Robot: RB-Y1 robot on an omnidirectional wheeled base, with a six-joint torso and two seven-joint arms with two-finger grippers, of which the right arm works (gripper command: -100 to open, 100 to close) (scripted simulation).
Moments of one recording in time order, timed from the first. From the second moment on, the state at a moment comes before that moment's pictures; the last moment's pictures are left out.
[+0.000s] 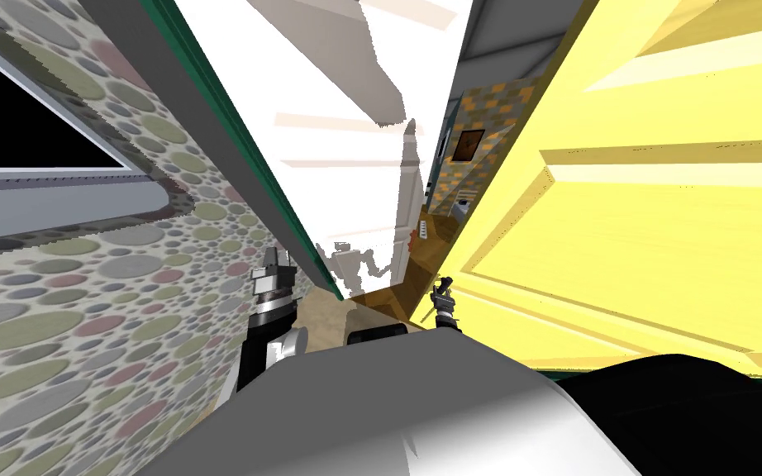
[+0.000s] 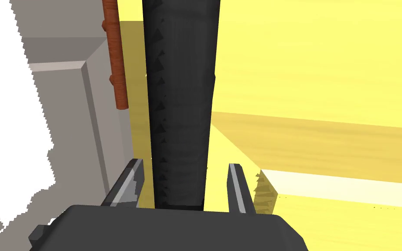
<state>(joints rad) 0.29 -0.30 0.28 -1.08 -0.93 -0.93 -1.16</state>
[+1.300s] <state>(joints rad) 0.23 -0.23 0.14 -1.02 -1.01 -0.97 -1.08</state>
